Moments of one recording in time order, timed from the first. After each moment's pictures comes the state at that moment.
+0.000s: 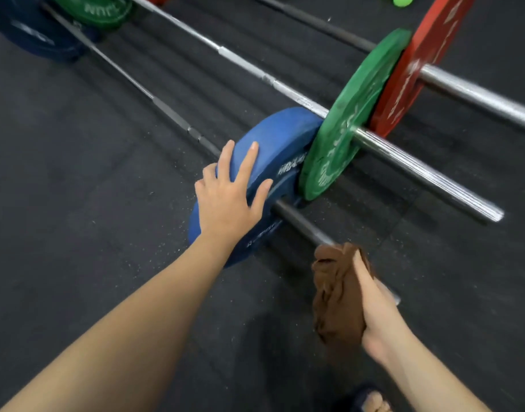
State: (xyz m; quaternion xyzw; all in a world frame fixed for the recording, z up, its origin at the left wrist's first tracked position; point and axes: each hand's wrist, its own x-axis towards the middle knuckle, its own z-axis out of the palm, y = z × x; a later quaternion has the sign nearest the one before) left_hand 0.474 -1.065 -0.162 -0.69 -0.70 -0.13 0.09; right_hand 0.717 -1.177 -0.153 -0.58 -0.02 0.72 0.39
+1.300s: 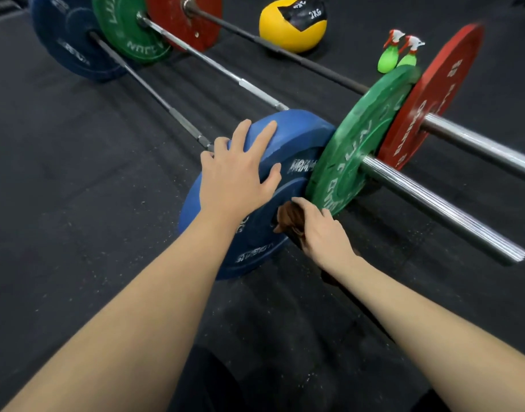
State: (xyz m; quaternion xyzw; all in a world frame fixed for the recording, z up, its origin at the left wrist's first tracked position) left_hand 0.475 -1.056 -0.181 -0.67 -0.71 -0.16 0.17; right_hand 0.668 -1.054 -0.287 -0.51 -0.84 0.14 0.10
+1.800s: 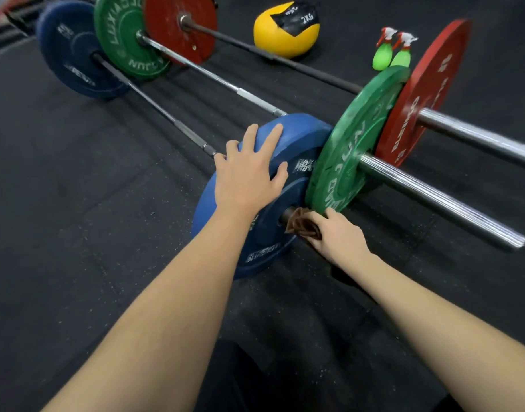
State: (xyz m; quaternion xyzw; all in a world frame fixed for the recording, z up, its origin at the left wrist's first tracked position) left_hand 0.486 -1.043 -0.172 -0.68 -0.71 -0.12 0.17; right_hand 0.687 -1.060 -0.276 -0.56 -0.81 0.16 0.06
